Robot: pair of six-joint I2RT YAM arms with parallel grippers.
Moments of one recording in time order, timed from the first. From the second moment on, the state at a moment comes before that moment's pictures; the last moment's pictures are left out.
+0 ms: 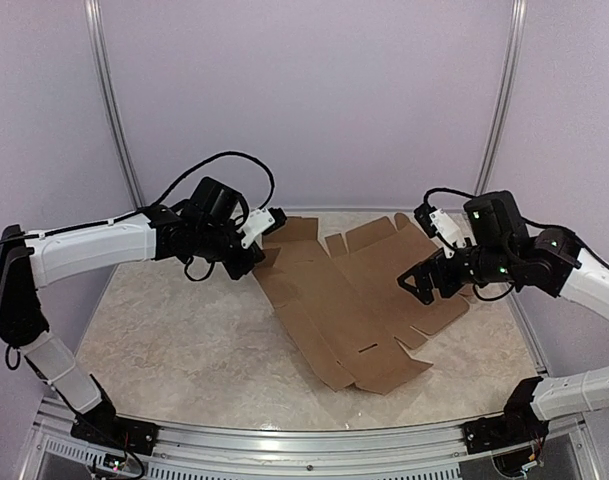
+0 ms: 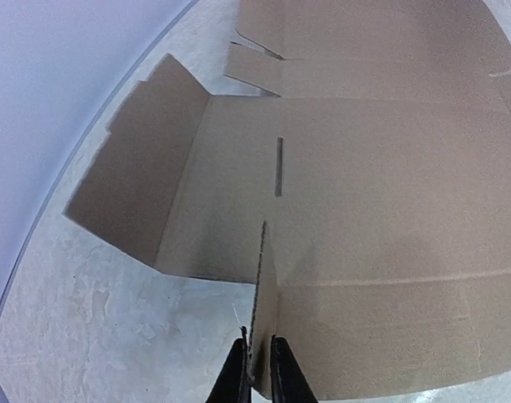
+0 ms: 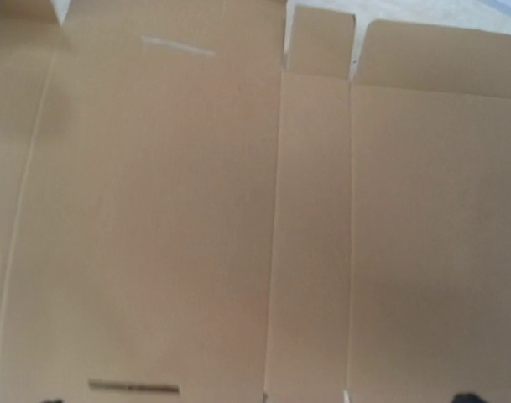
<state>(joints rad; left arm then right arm) -0.73 1.60 1.26 -0.42 0.00 0.38 0.72 1.03 1.01 -0.64 0.04 0.07</state>
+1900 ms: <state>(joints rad) -0.66 1.66 0.52 0.53 0.24 -1.21 0.73 1.12 1.02 -0.58 0.30 0.15</state>
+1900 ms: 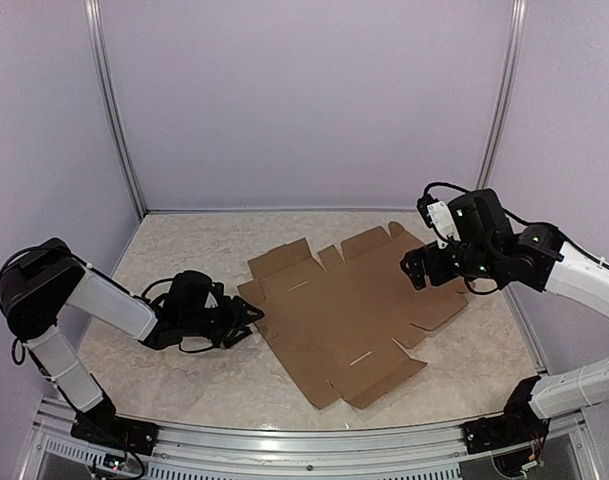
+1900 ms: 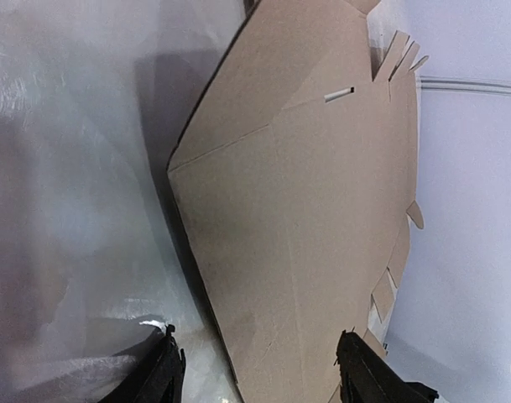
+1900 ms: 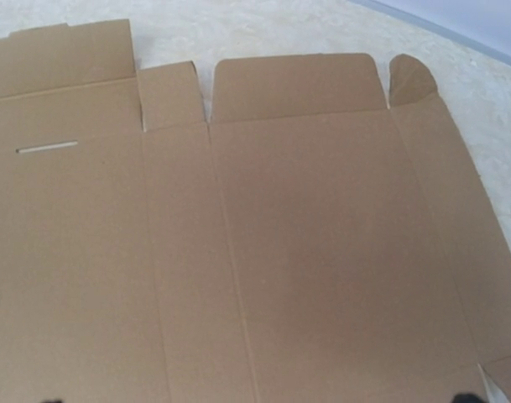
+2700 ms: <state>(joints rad) -0.66 1.82 0.52 0.81 0.26 -1.28 0.73 1.12 1.02 -0.58 0.30 0.15</state>
